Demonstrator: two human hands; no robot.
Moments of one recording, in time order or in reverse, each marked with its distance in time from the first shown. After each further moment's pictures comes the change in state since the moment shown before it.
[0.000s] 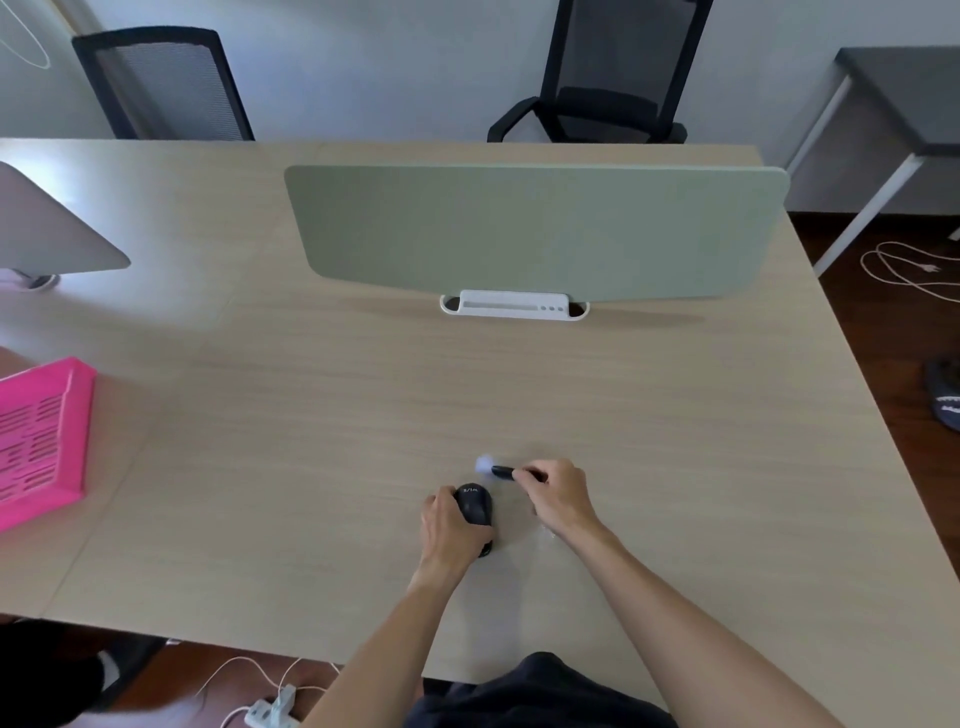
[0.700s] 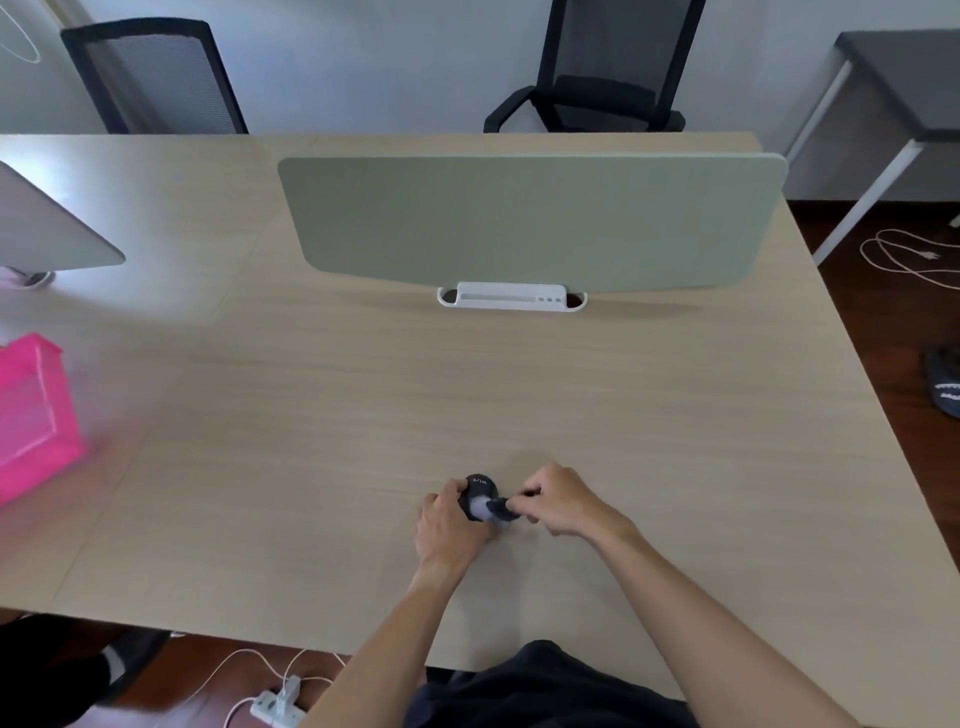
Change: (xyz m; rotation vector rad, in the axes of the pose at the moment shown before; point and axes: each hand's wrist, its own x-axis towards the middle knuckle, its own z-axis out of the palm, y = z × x) left_hand -0.010 -0.008 0.002 0.072 0.001 0.081; right_hand -0.011 -0.003 -0.014 -0.205 -0.292 0.014
